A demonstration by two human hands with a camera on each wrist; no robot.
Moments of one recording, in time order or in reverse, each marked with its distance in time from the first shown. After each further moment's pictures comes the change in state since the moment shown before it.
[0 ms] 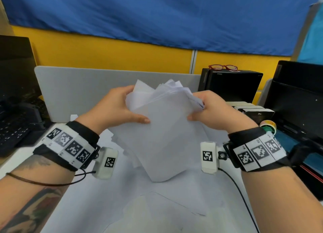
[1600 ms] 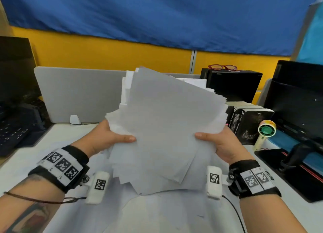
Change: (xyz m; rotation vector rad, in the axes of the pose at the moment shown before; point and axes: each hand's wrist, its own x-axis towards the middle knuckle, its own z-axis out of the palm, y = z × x) left_hand -0.042 -0.074 0.021 -0.432 -0.063 -0.247; right_hand -0.036 0.099 0.055 0.979 0.256 0.228
